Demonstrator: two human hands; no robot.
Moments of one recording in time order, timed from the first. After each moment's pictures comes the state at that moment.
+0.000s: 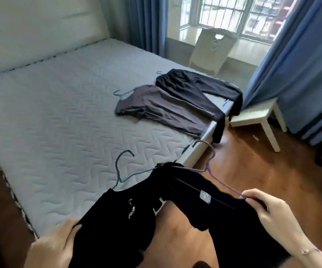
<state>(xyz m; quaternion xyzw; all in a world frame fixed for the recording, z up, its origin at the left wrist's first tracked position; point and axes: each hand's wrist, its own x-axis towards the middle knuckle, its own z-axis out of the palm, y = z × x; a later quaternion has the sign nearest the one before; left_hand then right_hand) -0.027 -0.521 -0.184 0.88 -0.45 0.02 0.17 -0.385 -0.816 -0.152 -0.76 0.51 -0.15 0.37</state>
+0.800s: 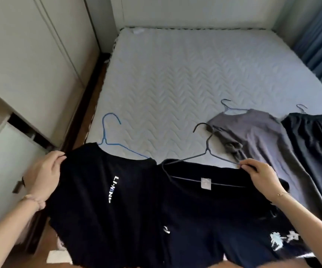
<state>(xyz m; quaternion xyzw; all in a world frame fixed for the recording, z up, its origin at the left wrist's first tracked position) 0.172 -0.573 -0.226 0.97 0.06 0.15 0.15 0.105 -1.115 -0.237 -0.92 0.22 0.04 0.33</state>
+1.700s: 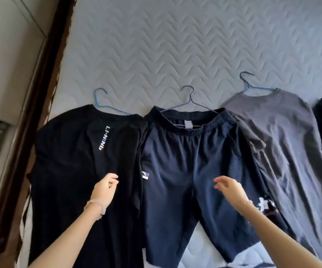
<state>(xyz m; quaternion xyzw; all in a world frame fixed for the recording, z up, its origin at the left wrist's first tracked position) 0.270 -0.696 -0.476 0.84 0.19 -0.29 0.42 0.218 -1.088 -0.449 -0.85 0.33 0.30 0.27</state>
